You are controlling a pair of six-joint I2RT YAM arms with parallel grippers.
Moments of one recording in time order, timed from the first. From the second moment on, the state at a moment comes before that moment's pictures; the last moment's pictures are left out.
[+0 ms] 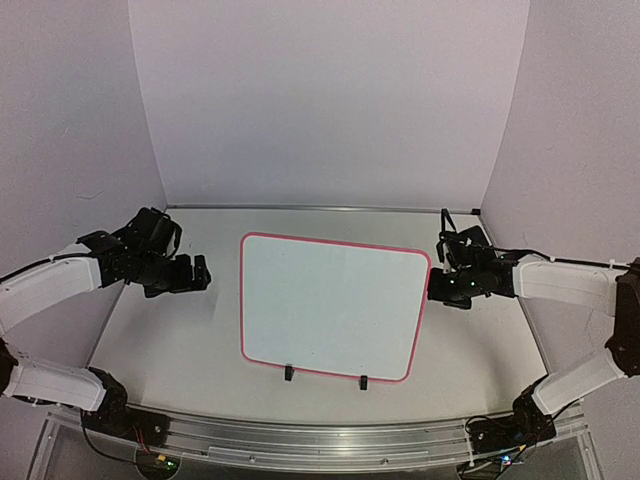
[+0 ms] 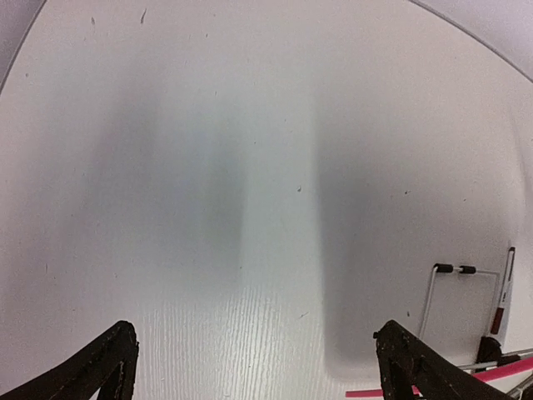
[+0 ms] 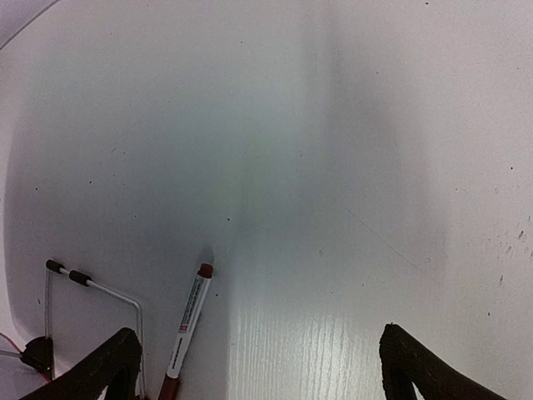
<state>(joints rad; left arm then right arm) -0.52 1.15 0.85 -0.63 -0.13 -0.57 0.49 1.39 0.81 -0.35 0.01 0.53</state>
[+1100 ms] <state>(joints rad) -0.42 1.23 1.01 -0.71 -0.07 -0.48 0.61 1.80 1.04 -0.34 -0.03 0.66</state>
